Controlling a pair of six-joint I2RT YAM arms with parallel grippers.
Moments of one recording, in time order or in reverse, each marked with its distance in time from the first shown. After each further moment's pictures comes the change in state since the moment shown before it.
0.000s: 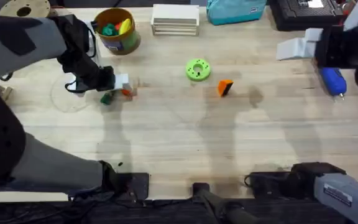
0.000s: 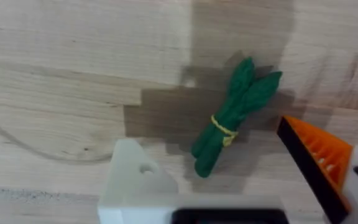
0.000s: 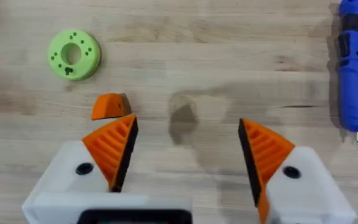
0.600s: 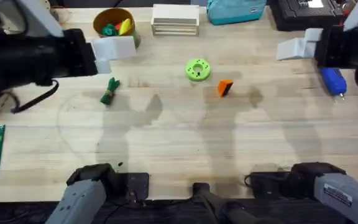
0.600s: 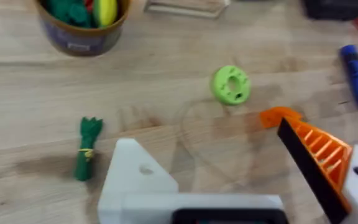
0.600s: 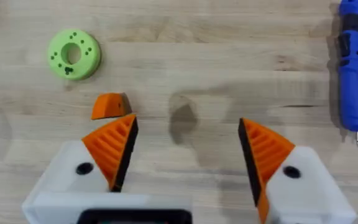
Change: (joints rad) left arm -0.001 -0.764 0.000 -0.048 0.492 -0.016; right arm 0.000 0.000 0.000 0.000 0.000 0.000
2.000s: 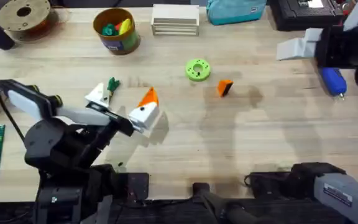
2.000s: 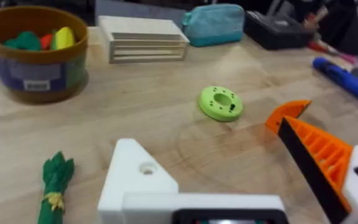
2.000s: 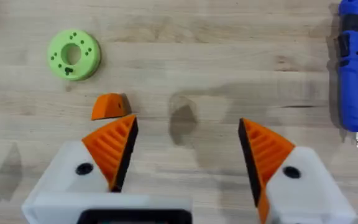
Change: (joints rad) left arm -0.072 -0.905 -0.940 0.645 0.074 -0.151; right arm 0.000 0.000 0.000 0.000 0.000 0.000
